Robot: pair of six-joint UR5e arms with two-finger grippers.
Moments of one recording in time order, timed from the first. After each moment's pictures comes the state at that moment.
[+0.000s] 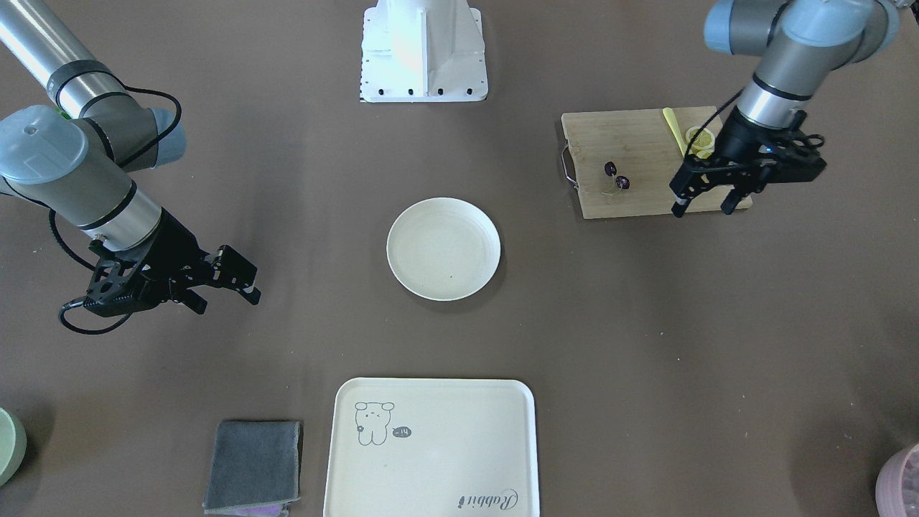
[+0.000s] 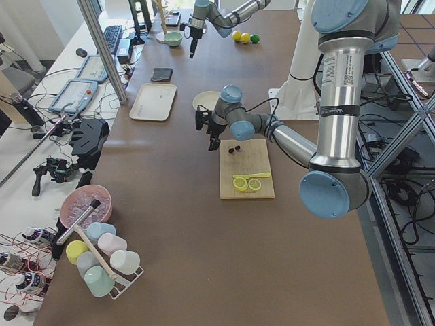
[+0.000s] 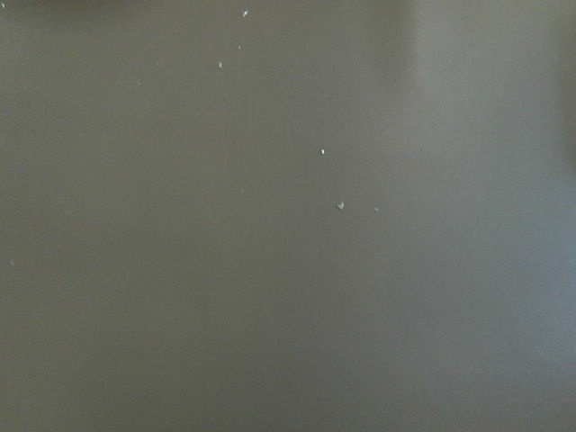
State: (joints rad) left arm -0.65 -1.57 -2.03 -1.99 -1.76 -1.34; right arm 0.90 -1.18 1.52 -0.87 2.11 1.15
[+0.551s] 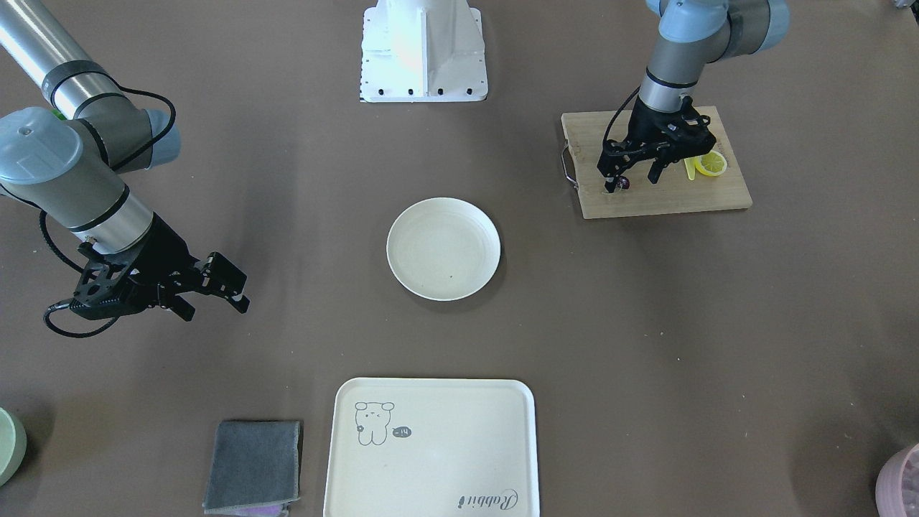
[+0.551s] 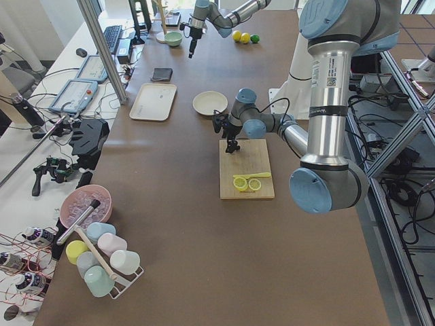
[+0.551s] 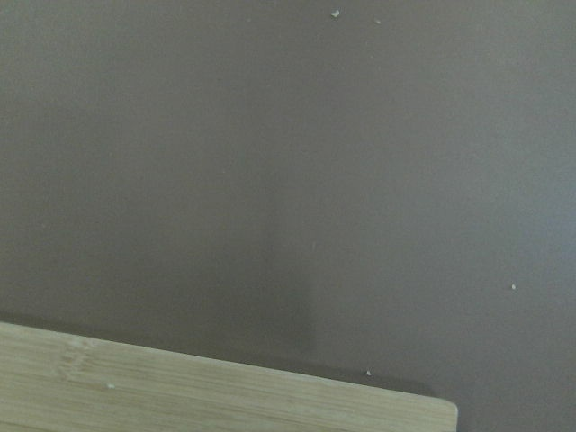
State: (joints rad) left arm -0.48 -1.57 -2.01 -1.95 -1.65 -1.48; right arm 0.90 -1.19 1.52 -0.87 2.07 1.15
